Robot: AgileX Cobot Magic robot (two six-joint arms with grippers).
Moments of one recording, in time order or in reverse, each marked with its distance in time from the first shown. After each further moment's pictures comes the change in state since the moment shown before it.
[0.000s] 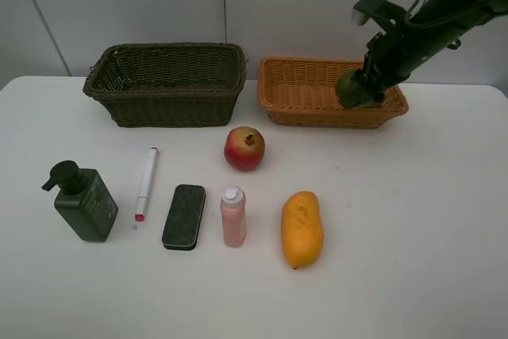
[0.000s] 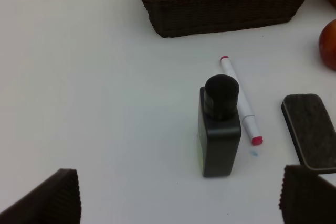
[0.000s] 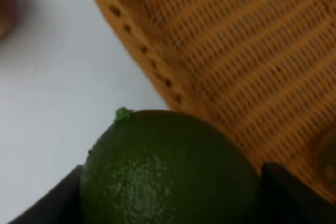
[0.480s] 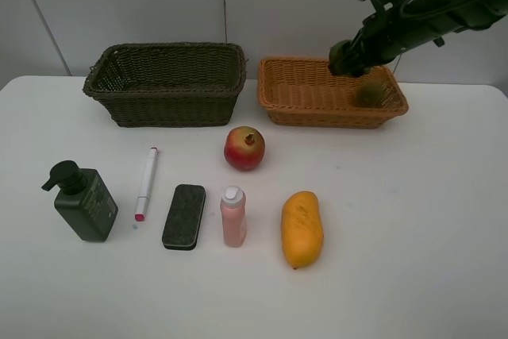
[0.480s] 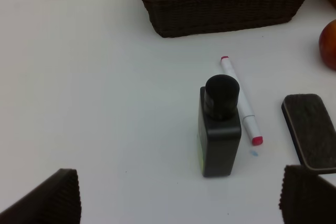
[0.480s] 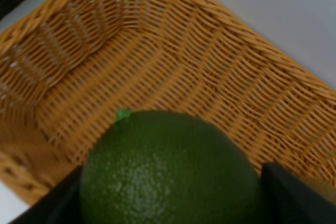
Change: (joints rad) left arm 0.000 0.000 0.000 0.000 0.000 0.000; right arm 0.000 0.085 -0.011 0.191 -0.339 0.004
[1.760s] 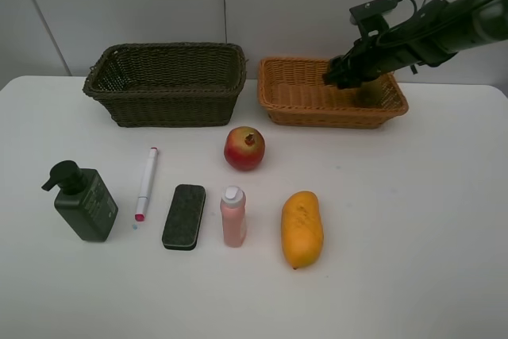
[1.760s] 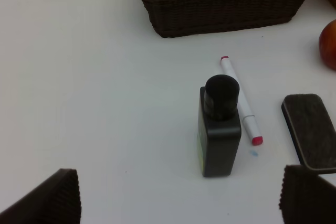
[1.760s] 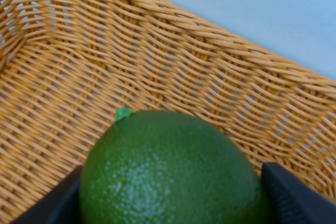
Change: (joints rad) left arm 0.000 0.000 0.000 0.000 0.000 0.000; right arm 0.000 0.192 -0.066 0.112 -0.207 0.012
